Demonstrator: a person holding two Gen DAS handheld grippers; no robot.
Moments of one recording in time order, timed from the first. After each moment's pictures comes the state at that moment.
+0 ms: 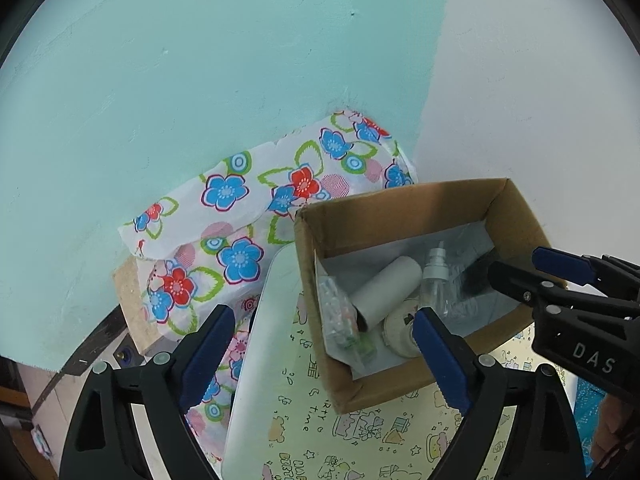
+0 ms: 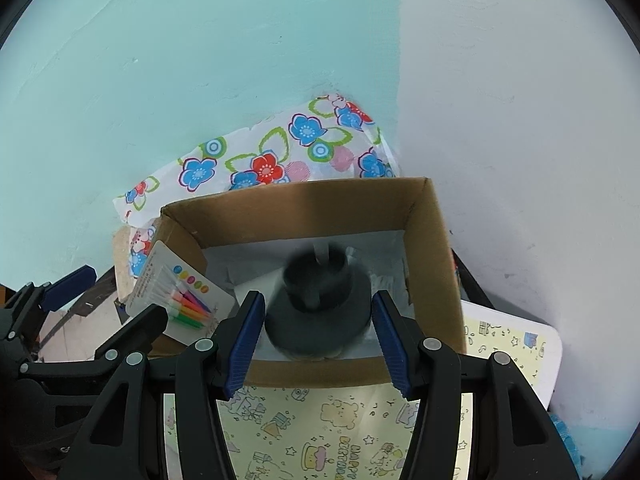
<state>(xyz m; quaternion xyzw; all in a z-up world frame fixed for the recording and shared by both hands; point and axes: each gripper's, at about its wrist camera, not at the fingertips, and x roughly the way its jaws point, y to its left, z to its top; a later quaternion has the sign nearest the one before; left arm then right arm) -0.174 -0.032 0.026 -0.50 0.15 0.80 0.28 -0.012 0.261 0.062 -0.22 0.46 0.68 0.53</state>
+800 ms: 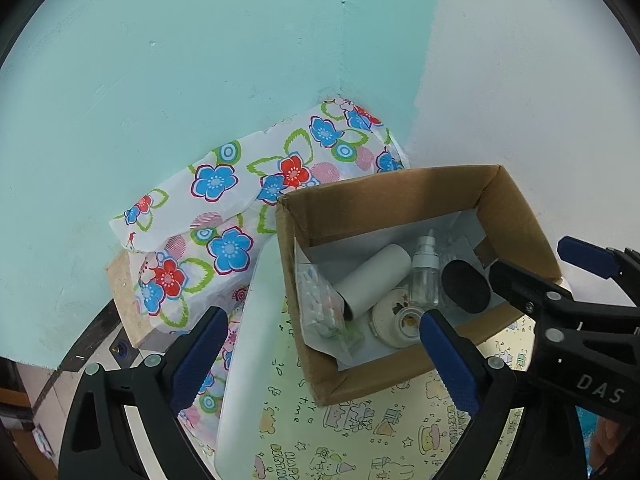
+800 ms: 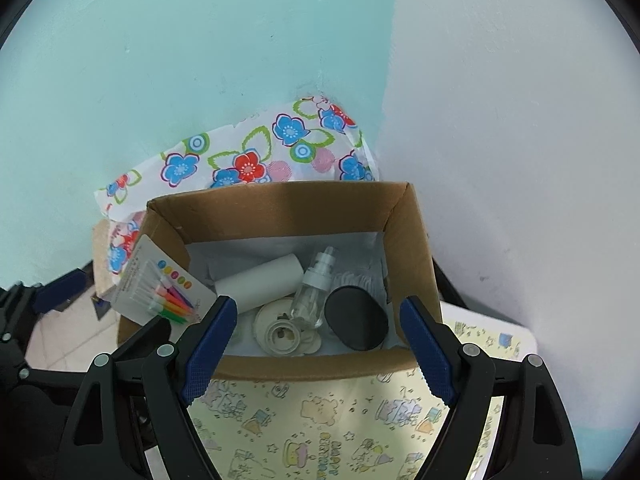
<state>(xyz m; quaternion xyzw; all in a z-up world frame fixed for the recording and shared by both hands) -0.166 -0.024 0.026 -0.52 0.15 0.79 0.29 -0.008 0.250 0.069 -0.25 0.44 0.66 0.56</state>
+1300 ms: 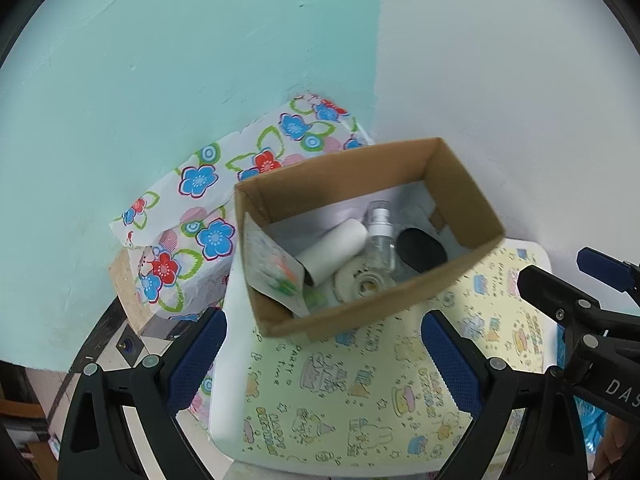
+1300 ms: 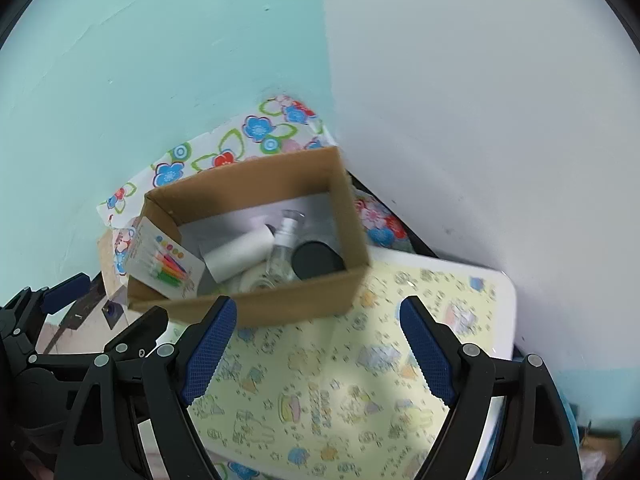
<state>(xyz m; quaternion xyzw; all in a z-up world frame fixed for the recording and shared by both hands) -0.106 -0.015 0.062 -0.52 0.19 0.77 0.31 0.041 0.173 0.084 -0.22 0.47 0.62 0.58</state>
